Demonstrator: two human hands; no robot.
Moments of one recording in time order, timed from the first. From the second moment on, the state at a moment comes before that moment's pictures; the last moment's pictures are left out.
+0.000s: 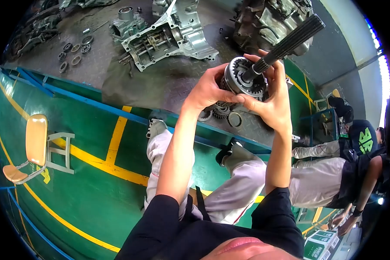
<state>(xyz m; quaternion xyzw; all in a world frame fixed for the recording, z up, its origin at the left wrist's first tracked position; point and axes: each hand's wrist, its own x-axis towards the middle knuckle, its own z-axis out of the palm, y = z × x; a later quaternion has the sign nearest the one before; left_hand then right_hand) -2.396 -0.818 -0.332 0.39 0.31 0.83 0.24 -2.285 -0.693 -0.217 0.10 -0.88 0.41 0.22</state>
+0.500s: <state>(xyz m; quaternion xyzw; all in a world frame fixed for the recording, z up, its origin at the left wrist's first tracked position) -2.396 -0.813 -0.335 0.38 0.33 0.83 0.24 -2.287 -0.677 -0.242 0.13 -0.87 0.41 0.24</state>
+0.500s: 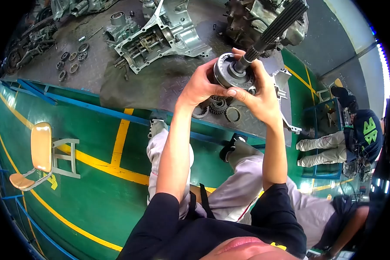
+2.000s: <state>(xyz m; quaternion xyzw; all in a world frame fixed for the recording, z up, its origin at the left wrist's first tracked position) -2.387 -0.815 -0.342 0.36 0.46 0.81 0.09 -2.218 -0.631 -0.383 -0.07 -0.99 0.10 0.11</state>
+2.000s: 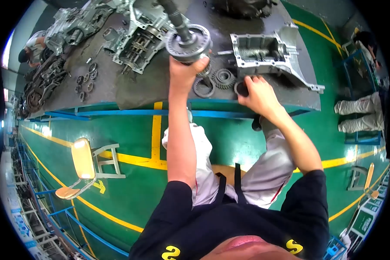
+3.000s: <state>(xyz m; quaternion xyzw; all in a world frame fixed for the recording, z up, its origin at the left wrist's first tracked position) -2.377 -0.814 -0.326 0.39 0.42 0.81 0.13 -2.281 -0.671 -0.199 0.19 -0.93 0.27 0.18</state>
